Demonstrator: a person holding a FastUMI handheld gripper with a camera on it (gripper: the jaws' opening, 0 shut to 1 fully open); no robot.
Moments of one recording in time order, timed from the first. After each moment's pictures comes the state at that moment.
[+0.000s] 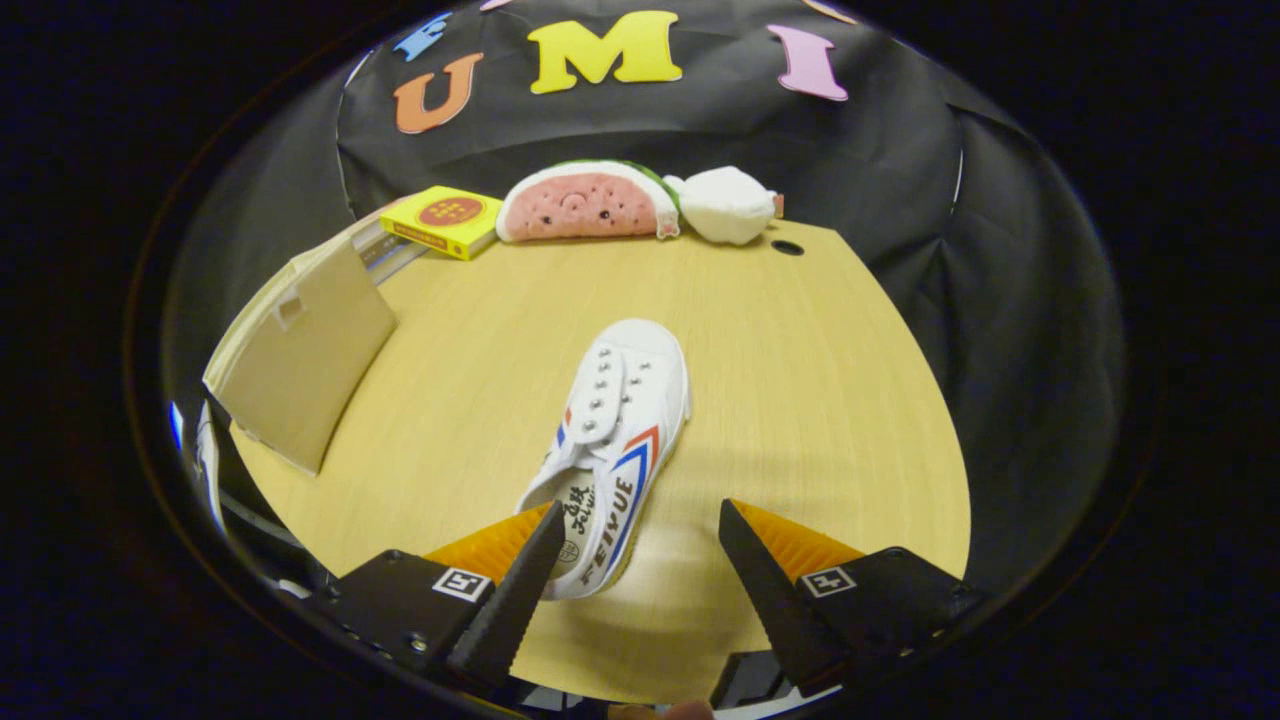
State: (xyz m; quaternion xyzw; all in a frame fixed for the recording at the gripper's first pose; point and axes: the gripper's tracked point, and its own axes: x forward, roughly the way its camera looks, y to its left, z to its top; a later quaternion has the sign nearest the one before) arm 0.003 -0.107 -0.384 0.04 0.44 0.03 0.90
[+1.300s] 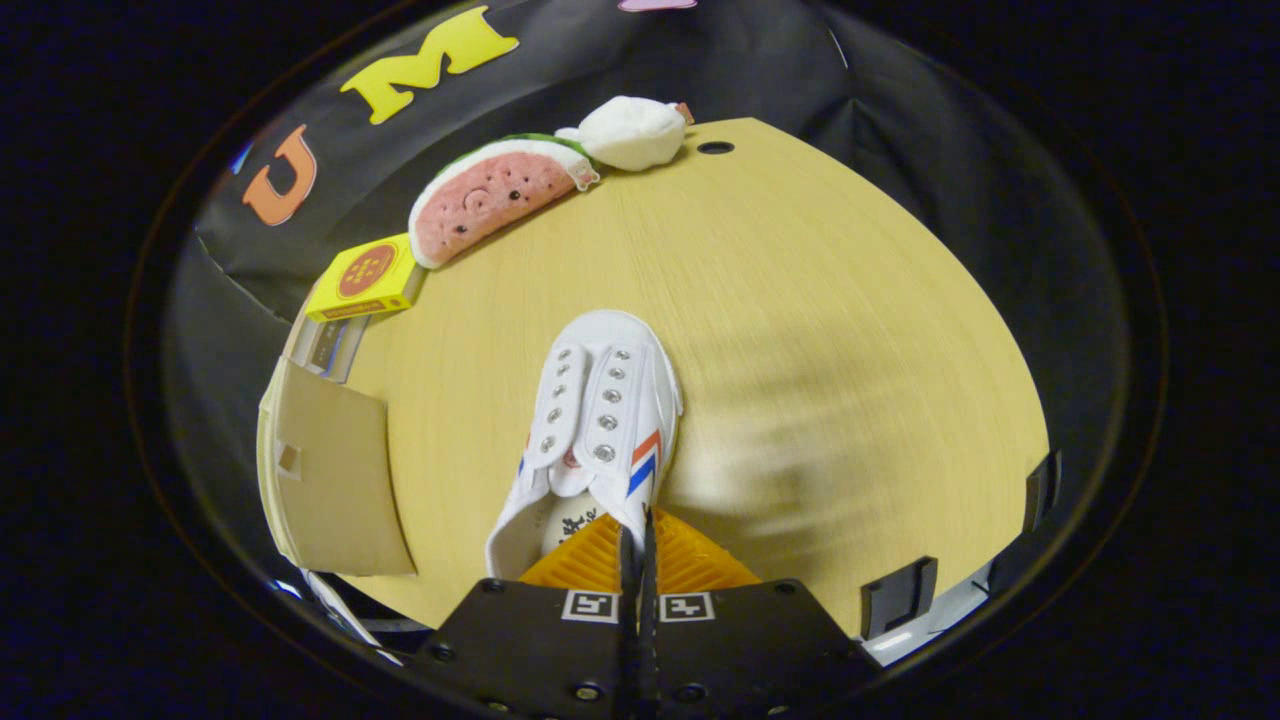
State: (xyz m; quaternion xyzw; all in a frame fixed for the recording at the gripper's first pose) arm 0.007 -0.058 -0.357 0.25 0.52 -0.05 0.82
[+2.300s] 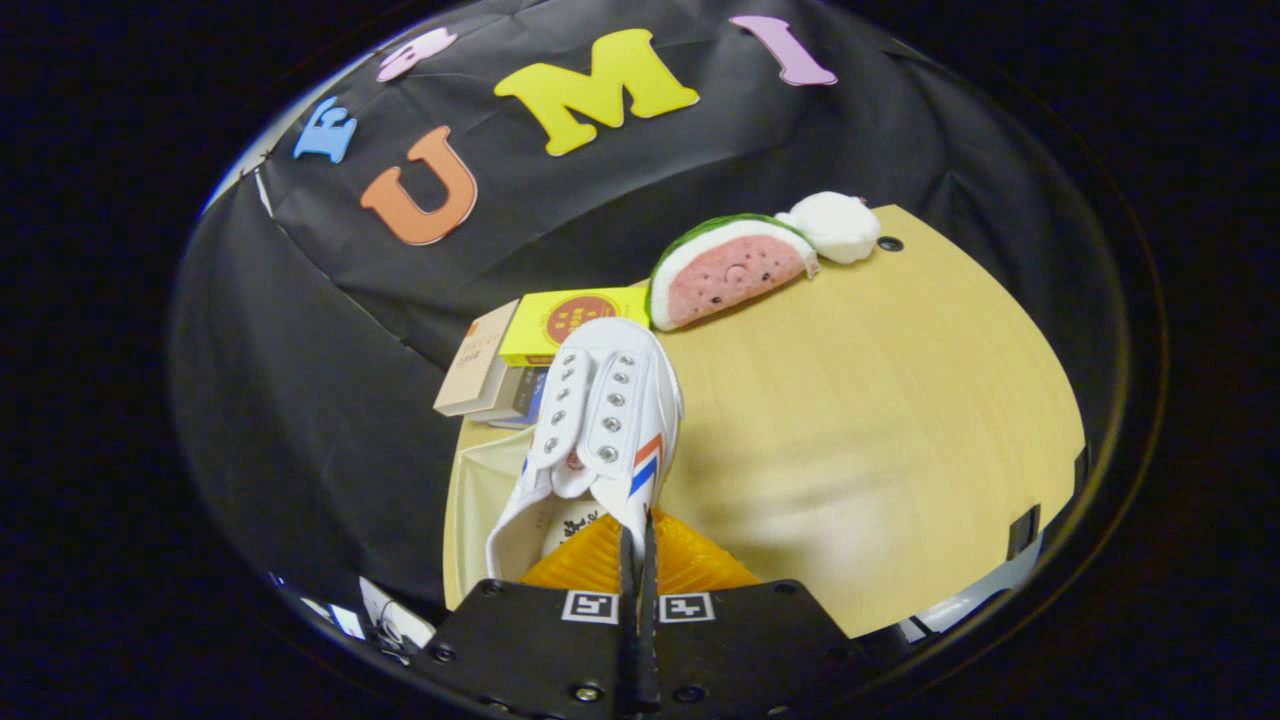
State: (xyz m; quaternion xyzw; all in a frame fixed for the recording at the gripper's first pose) arm 0.061 0.185 -0.167 0.27 0.42 0.05 0.87
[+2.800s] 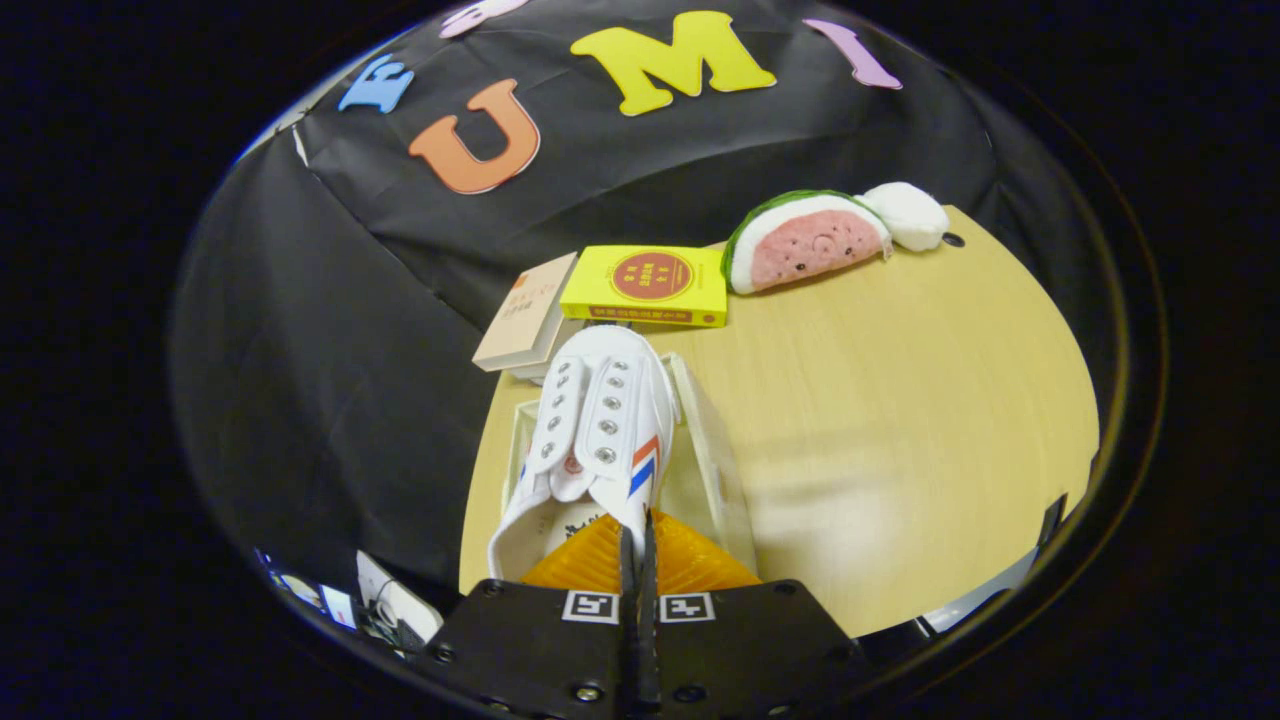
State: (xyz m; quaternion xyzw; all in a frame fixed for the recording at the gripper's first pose) arm 0.052 0.268 -0.186 0.22 0.44 0.08 0.86
